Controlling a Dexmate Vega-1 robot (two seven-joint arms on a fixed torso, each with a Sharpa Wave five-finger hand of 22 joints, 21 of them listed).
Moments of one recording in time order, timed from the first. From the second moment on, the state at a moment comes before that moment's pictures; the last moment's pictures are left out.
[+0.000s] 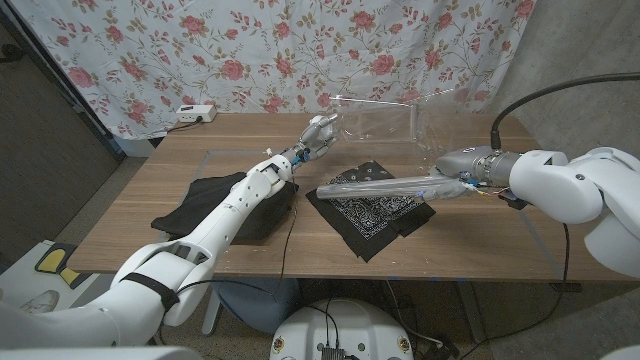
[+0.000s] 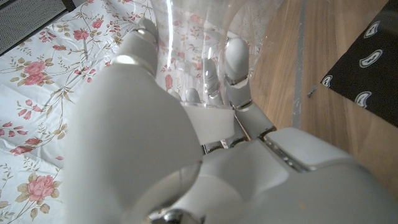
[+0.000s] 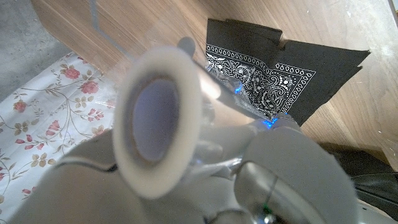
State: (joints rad) left arm 0.56 0.21 0.39 -1.08 -1.07 0.16 -0.35; left_hand 1.35 -0.13 0.33 -0.16 0.26 0.45 -0.10 1.28 0.76 0.36 -0.18 1.32 0.80 0.71 -0.11 1.01 0.57 0.88 -0.22 1.51 0.37; right arm -1.60 -1.39 0.24 -2.68 -0.58 -0.68 0.66; right_hand 0.61 0.08 0.11 0.09 0.31 0.65 -0.11 0.85 0.53 0.70 -0.18 1.47 1.19 0.82 -0.10 1.51 1.23 0.77 -0.08 1.18 0.19
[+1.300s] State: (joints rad) left arm 0.59 0.23 0.36 -1.12 -1.11 0.20 -0.38; left_hand 1.35 -0.13 0.33 -0.16 0.26 0.45 -0.11 1.28 0.75 0.36 -0.18 1.32 0.80 0.71 -0.11 1.01 0.57 0.88 -0.22 1.51 0.36; right arm -1.57 -1.46 0.16 -2.69 -0.66 -0.76 0.61; right_hand 0.62 0.08 0.11 0.09 0.31 0.66 -0.10 0.87 0.52 0.71 -0.17 1.47 1.19 0.81 -0.09 1.51 1.23 0.77 -0.08 1.18 0.19
